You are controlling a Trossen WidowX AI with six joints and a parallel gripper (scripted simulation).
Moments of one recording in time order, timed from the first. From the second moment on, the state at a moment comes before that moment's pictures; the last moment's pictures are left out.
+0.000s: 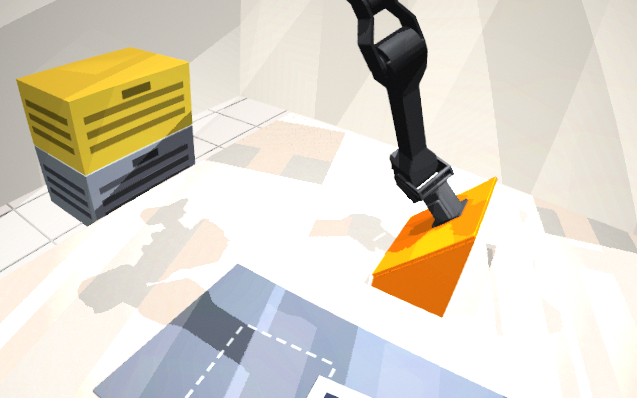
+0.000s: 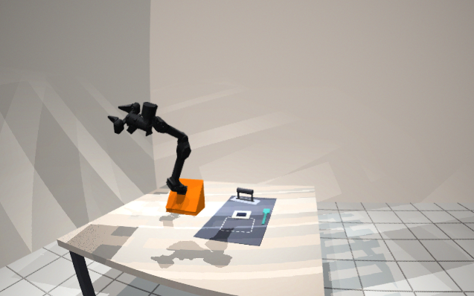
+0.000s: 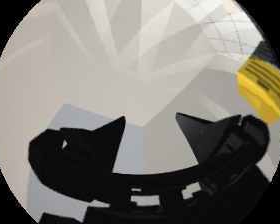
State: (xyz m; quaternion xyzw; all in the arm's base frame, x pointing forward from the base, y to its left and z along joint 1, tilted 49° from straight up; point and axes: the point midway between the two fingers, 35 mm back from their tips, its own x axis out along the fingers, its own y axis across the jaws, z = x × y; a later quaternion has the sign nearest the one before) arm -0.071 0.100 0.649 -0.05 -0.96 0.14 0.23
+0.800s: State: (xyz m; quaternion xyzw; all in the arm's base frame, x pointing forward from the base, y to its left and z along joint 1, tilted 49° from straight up) arm -0.071 0.100 0.649 -0.05 -0.96 0.14 0.23
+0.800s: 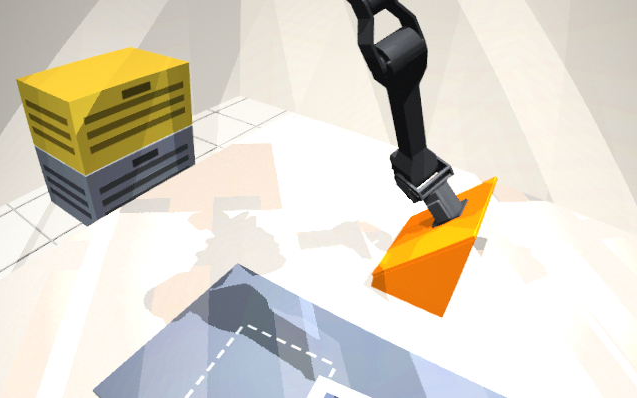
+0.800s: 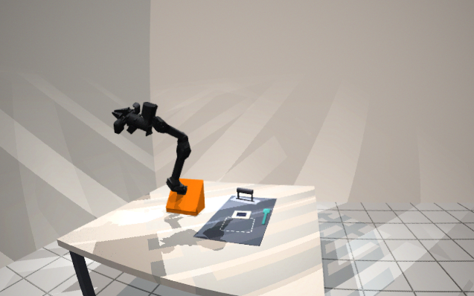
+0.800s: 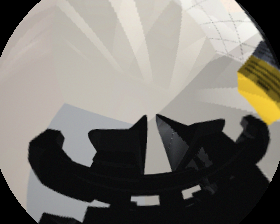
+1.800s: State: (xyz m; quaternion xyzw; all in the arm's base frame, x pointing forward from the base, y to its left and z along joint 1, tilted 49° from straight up) arm -0.071 0.100 0.649 -0.05 -0.96 0.14 0.23
